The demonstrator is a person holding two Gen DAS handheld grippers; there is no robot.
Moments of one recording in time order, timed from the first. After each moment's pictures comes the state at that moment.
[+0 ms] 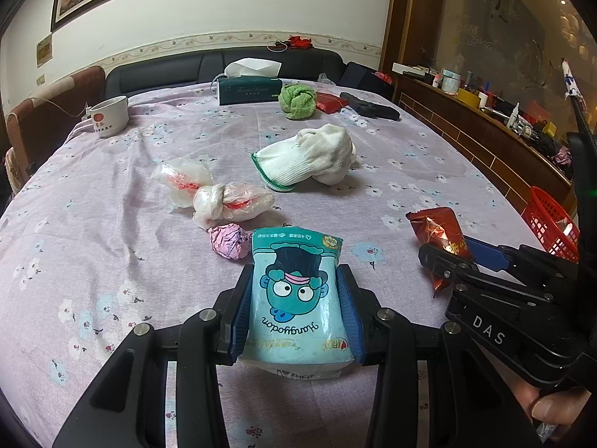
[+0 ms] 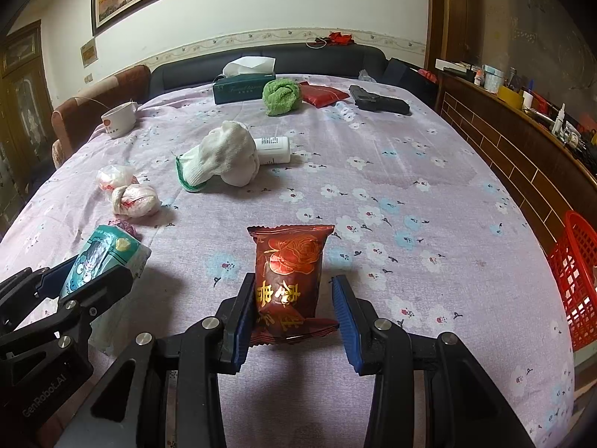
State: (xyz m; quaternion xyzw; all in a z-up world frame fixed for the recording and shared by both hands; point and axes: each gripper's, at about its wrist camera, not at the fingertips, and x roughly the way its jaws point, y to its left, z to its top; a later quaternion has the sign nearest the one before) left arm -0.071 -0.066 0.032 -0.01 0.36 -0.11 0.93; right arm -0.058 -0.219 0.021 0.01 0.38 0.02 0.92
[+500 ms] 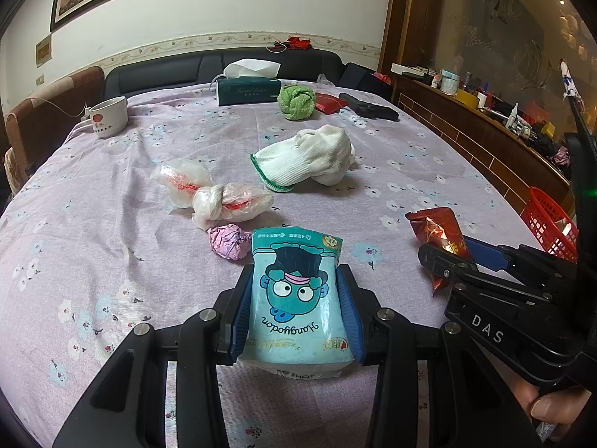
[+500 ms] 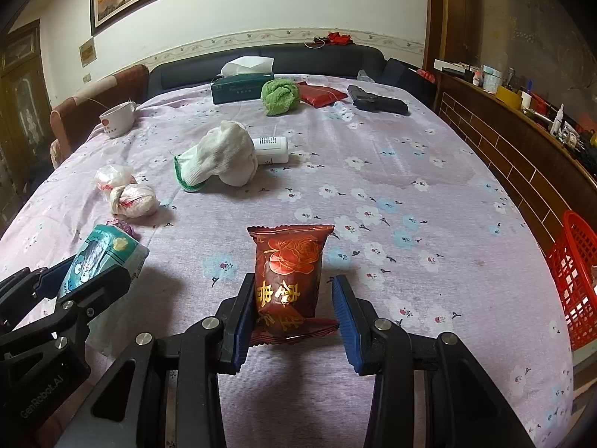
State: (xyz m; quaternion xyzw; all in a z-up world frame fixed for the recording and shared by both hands) left arm -0.071 -0.066 0.032 -0.01 0.36 -0.11 0.93; right arm -0.058 -0.221 0.022 0.01 0.38 0.02 0.92
